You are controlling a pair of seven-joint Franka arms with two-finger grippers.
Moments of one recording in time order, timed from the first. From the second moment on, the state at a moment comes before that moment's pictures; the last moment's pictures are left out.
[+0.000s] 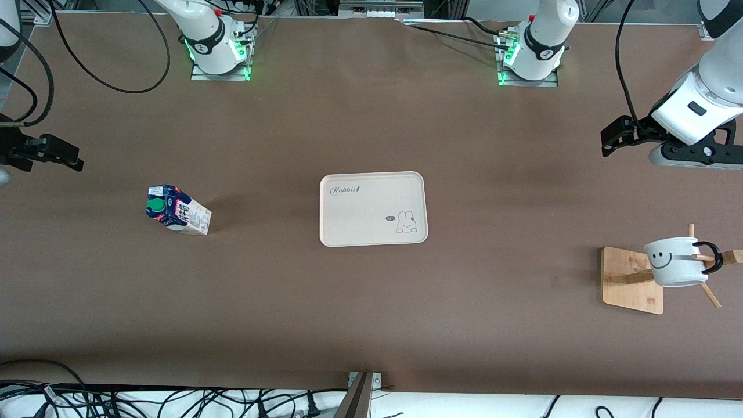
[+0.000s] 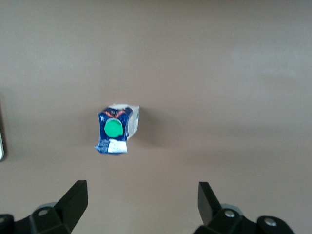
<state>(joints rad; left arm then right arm) -0.08 -0.01 -0.01 -1.68 0.04 1.66 -0.03 0.03 0.11 -0.13 -1.55 -0.02 1.61 -0.12</state>
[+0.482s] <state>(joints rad) -0.08 -0.01 -0.01 -1.67 0.04 1.66 -0.03 0.03 0.12 -0.17 -1.48 -0.02 1.53 -0.12</state>
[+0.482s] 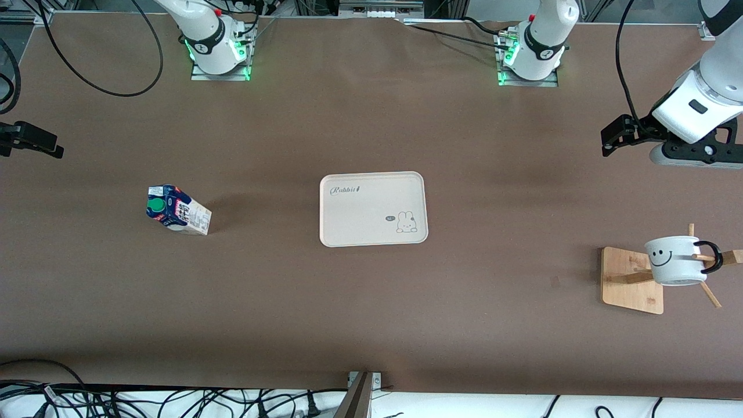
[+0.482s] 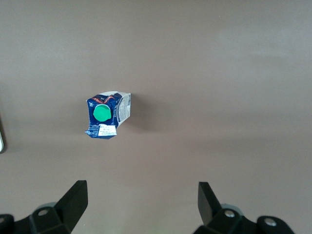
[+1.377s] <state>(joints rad) -0.08 0.00 -0.01 -1.65 0.04 1.67 -0.01 0.03 0.14 -0.17 -1.48 -0.02 1.53 -0.12</state>
